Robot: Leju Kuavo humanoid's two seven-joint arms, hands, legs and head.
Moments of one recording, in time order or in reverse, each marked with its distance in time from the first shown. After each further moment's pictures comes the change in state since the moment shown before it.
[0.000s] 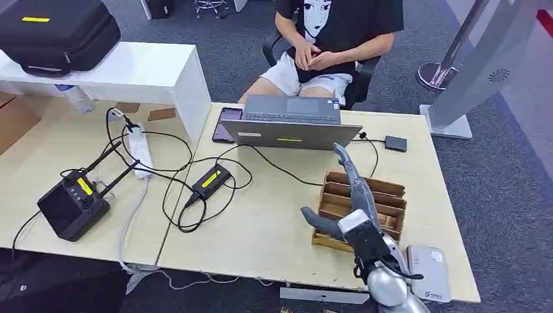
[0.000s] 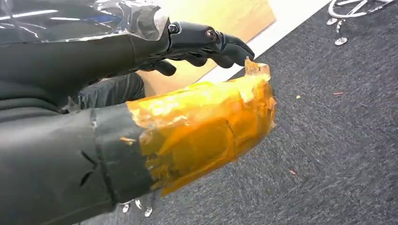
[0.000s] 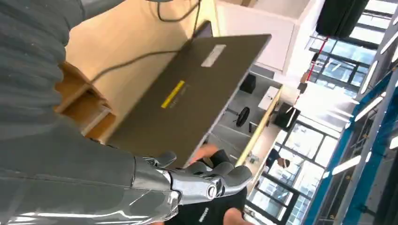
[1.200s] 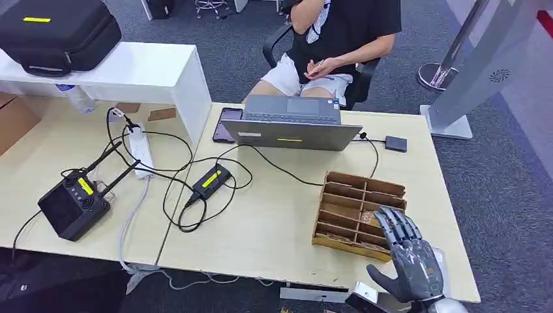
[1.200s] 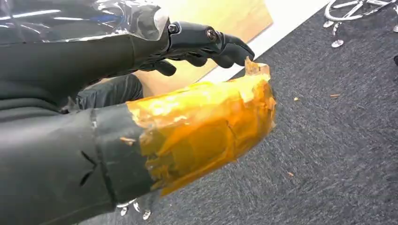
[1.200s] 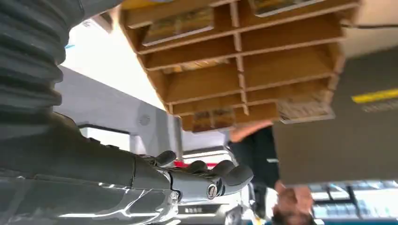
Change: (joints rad) left arm 0.000 0.000 0.000 0.000 -0.013 0.000 -0.019; right arm 0.341 -0.274 -0.182 -0.176 0.825 -0.018 0.296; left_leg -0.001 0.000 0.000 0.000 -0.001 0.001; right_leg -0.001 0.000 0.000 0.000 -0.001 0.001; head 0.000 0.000
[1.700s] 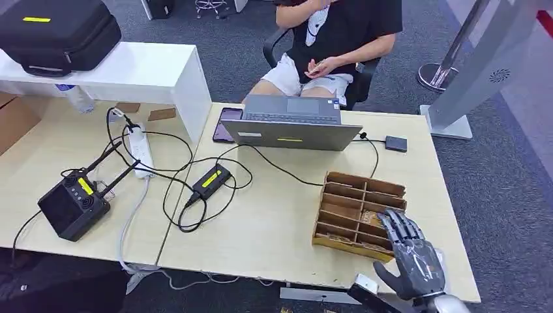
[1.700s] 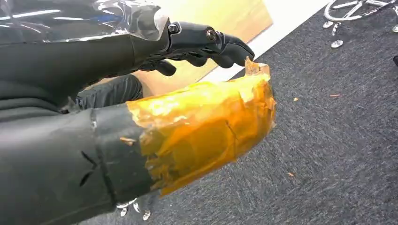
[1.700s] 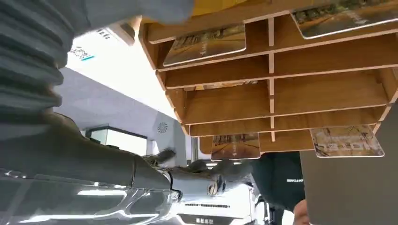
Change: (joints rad) left arm 0.000 0.000 0.000 0.000 0.000 0.000 0.000; right arm -0.030 -0.028 0.027 0.060 0.010 0.015 0.064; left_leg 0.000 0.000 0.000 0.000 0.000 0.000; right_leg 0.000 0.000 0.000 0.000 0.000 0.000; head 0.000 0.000
